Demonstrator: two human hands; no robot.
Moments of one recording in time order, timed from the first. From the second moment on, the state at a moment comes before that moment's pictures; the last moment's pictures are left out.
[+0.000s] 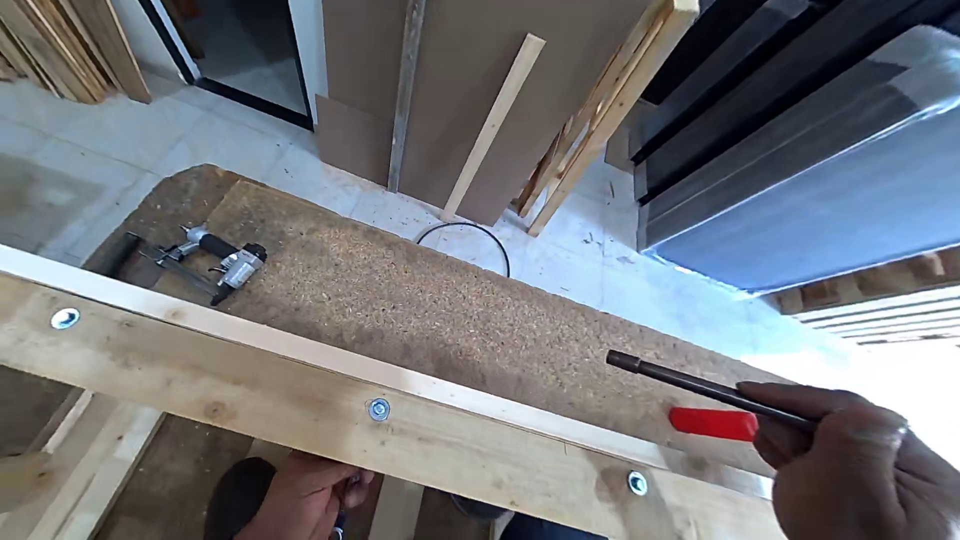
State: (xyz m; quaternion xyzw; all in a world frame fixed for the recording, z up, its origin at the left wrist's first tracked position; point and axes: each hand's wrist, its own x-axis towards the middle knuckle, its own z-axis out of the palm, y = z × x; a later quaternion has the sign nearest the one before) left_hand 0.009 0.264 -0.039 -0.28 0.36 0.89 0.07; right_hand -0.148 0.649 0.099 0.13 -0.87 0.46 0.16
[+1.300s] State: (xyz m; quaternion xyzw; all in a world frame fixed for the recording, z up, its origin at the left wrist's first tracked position) left_hand -0.023 0.568 -0.055 -0.32 0.15 0.93 0.13; right_hand -0.163 0.642 0.085 0.03 -0.84 0.54 0.05
